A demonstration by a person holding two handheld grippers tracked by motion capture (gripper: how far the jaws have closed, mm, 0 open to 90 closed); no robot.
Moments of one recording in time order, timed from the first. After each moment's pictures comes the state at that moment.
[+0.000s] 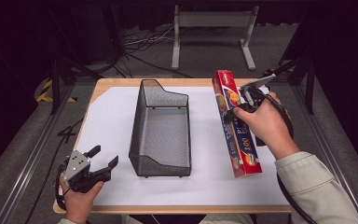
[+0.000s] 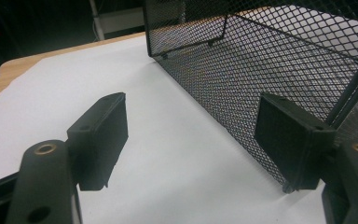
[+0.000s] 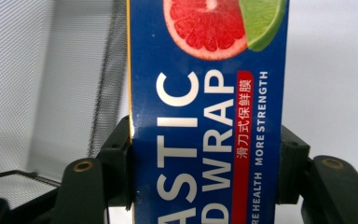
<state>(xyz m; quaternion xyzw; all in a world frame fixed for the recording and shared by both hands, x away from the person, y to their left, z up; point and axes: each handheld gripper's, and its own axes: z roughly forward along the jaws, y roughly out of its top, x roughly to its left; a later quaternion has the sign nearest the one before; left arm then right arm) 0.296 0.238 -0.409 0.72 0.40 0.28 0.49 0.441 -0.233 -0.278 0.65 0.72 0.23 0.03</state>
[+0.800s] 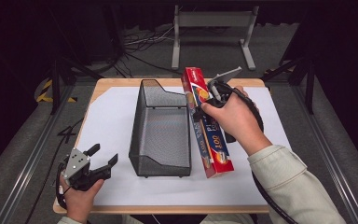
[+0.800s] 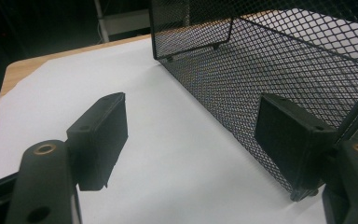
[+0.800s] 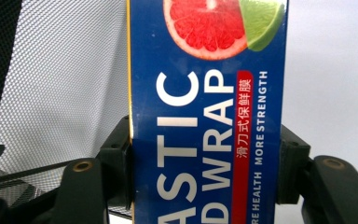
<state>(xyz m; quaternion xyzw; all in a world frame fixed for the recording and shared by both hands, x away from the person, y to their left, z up) 0.300 0.239 -0.409 0.71 0.41 0.29 0.49 0.441 -0.146 -0.259 0.63 0.74 0.23 -0.01</state>
